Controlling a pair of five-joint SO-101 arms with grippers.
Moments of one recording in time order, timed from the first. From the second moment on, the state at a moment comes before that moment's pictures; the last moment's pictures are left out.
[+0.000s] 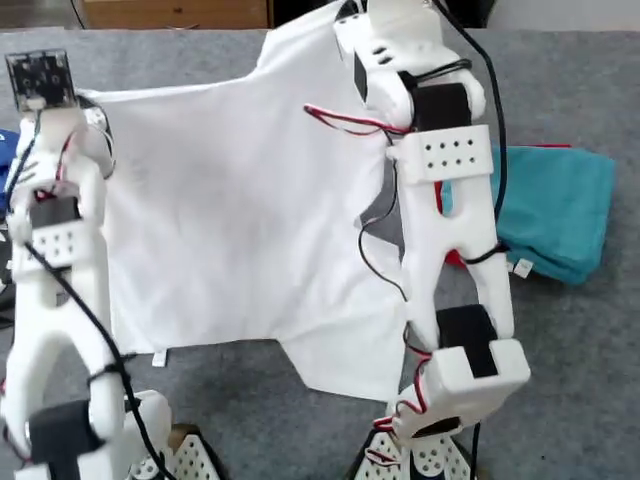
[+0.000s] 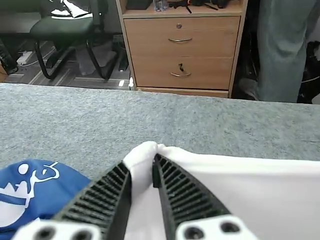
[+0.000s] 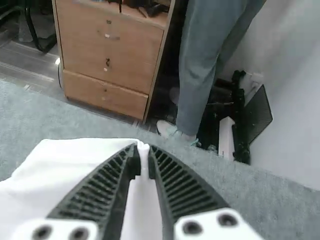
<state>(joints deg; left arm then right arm) -19.3 -20.4 30.3 16.7 -6.4 -9.7 8.5 -29.5 48.7 14.6</state>
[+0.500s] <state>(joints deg) -20.2 -16.7 25.3 36.9 -6.4 -6.7 14.3 -35.9 60.7 15.2</state>
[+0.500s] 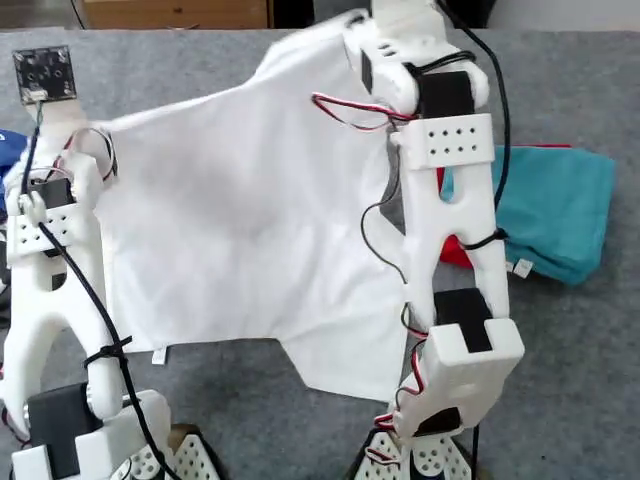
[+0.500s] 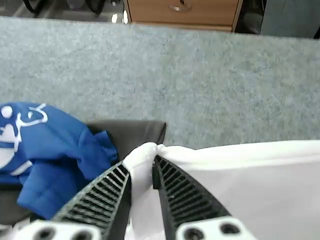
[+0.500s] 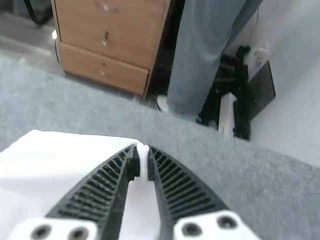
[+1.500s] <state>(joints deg) -23.9 -57.2 70.9 46.5 -17.2 0.5 -17.6 16.2 83.4 39.0</state>
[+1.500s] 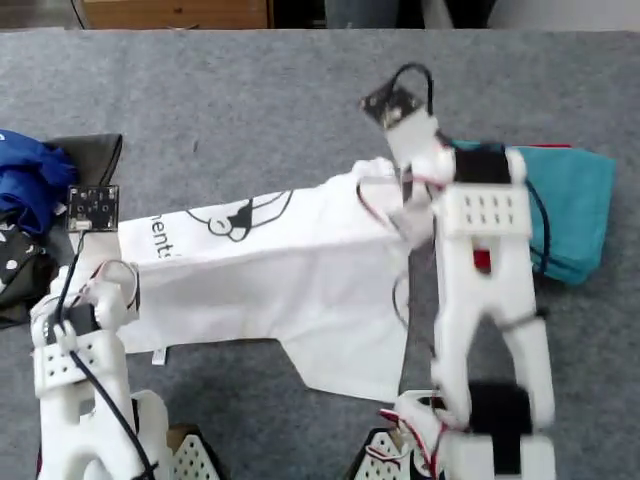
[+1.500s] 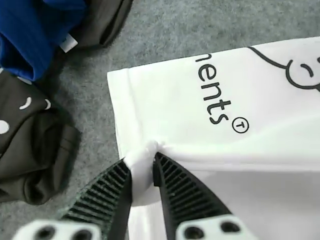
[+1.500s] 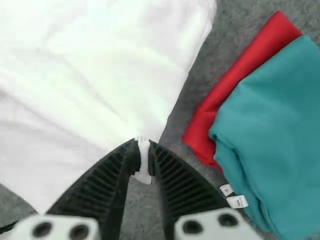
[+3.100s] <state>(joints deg) -26.9 -62.0 -19.7 90.0 -8.9 2.6 -47.7 -29.0 56.2 5.6</state>
